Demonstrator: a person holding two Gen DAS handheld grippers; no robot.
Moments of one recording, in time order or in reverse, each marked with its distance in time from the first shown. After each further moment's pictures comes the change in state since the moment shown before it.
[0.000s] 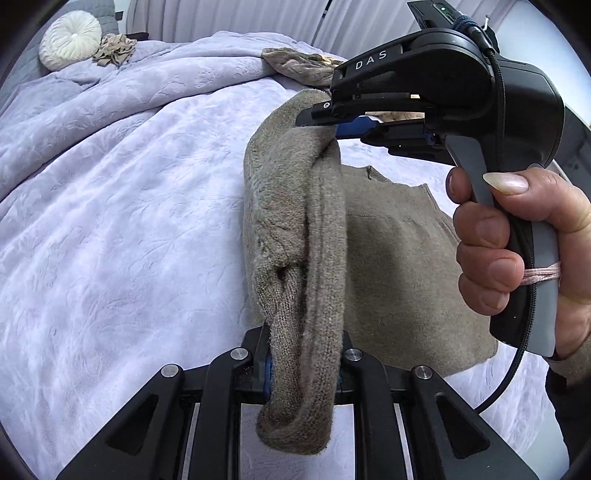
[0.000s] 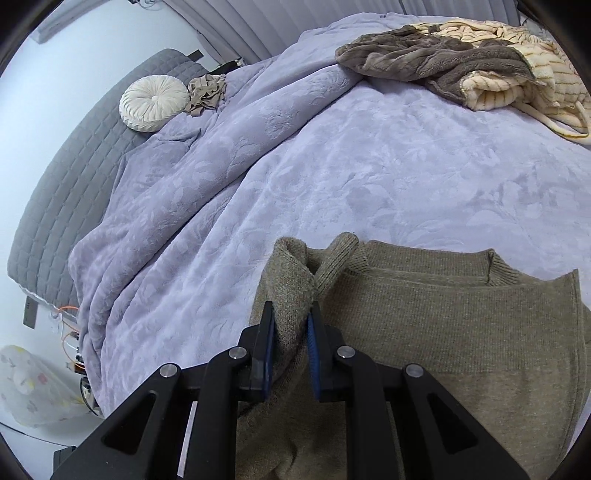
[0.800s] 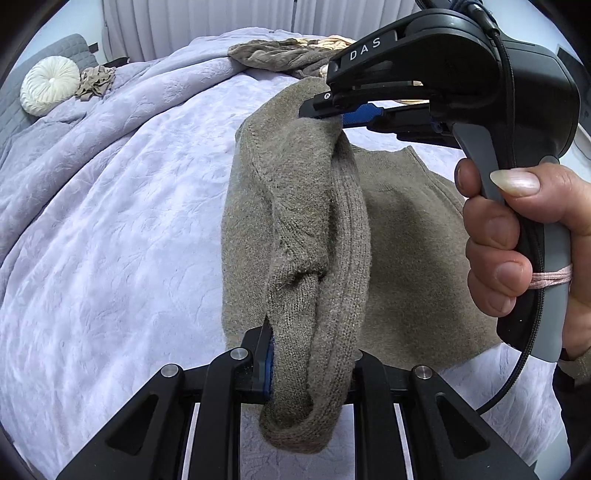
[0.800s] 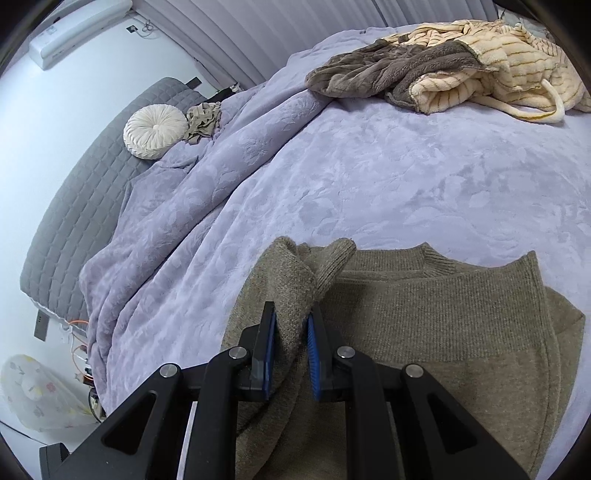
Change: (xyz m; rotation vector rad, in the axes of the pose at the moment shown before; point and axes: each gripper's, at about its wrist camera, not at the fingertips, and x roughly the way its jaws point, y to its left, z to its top) left arm 0.022 -0.095 0.014 0.136 0.058 0.145; right arm -0.041 -0.062 -0.018 0.038 -0.090 0.044
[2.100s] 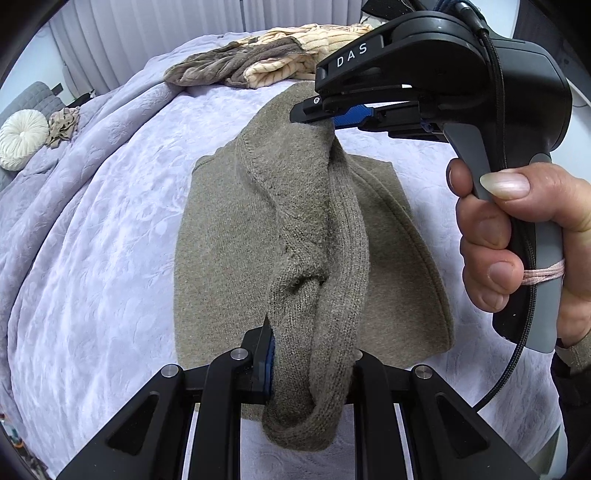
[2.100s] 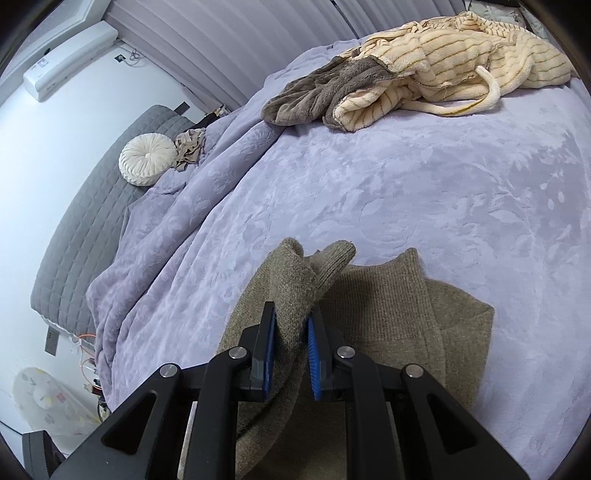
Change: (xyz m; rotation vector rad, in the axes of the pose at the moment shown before) left arm 0.009 -0.069 0.021 0.148 0.047 0.042; right arm -0.075 -0.097 -0.005 0.086 -0.055 0.035
